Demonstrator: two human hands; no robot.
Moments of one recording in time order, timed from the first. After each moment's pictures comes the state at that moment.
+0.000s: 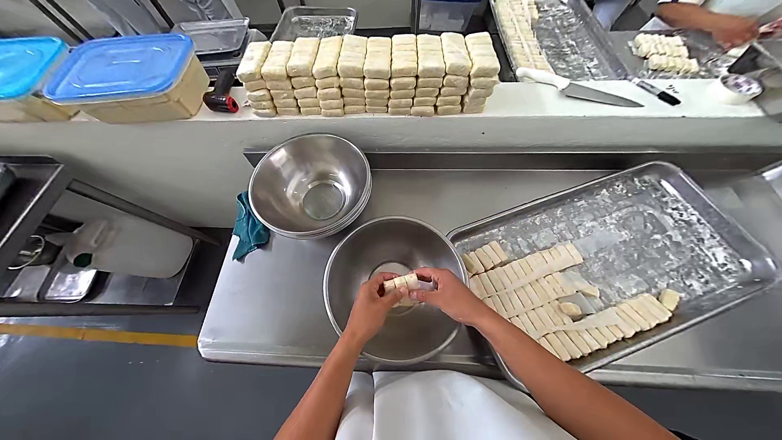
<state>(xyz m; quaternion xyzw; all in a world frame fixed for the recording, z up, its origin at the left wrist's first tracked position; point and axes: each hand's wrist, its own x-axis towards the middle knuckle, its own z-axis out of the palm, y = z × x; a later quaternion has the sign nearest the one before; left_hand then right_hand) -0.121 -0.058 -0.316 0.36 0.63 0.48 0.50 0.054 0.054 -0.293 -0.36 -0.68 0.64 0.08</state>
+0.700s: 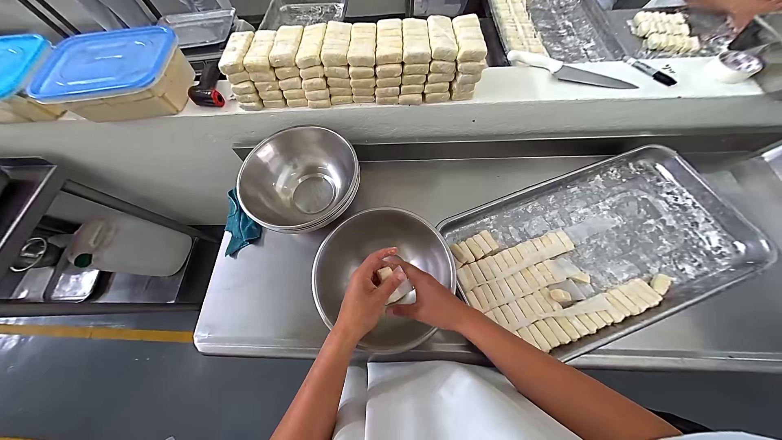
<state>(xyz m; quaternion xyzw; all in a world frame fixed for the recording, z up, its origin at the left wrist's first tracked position) -0.101 -0.055 -0.259 0.43 0.63 0.49 0.42 0.059 0.036 -0.286 -0.27 -0.78 0.55 0.09</state>
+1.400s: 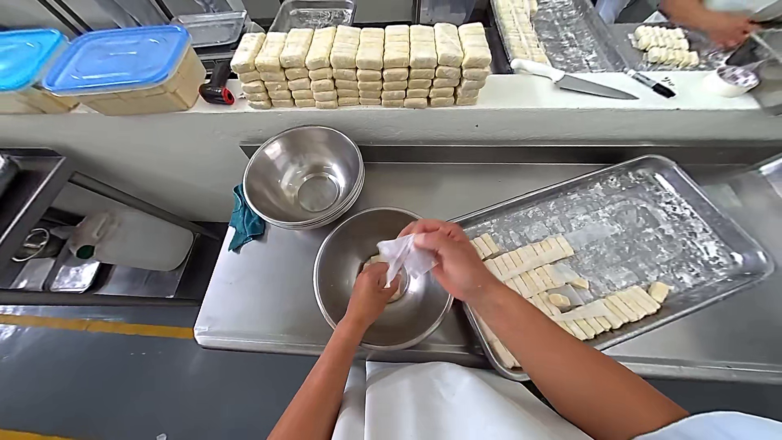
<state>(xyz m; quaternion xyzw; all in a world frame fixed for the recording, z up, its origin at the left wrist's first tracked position) -0.103 -0.050 -0.319 0.49 0.71 0.39 0.33 0.043 0.055 -0.202 -0.19 -0.56 0.75 0.31</state>
